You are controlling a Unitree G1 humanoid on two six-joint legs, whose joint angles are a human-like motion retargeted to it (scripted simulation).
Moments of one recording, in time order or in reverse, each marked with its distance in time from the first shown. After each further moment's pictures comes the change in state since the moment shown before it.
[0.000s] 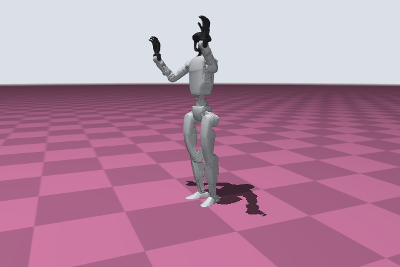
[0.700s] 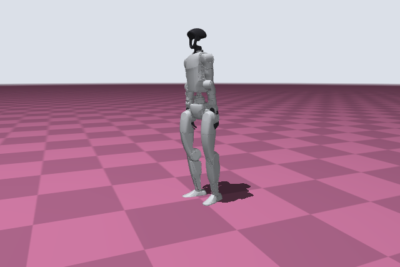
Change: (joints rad) left arm 0.715 -1.032 0.027 1.421 -0.452 0.235 -0.755; right arm 0.719 0.622 -0.122 1.536 -0.061 0.206 0.600; waist -0.242 0.003 0.045; left_leg -0.037 -0.001 -0.172 0.044 -0.024 -0.030; right_leg -0.006 -0.052 -0.177 0.008 -0.013 0.025
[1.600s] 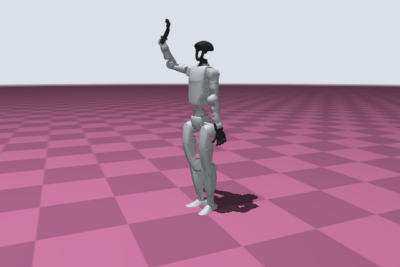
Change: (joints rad) left arm -0.010 0.188 -0.256 -0.067 0.500 0.126 -0.168; right arm -1.578 -1.164 0.795 -1.112 0.042 0.144 -0.797; waist 0.262 -0.084 -0.124; left_leg -0.001 -0.004 0.196 -0.080 0.018 0.066; right_leg -0.049 0.084 0.211 -0.004 -0.001 -0.005
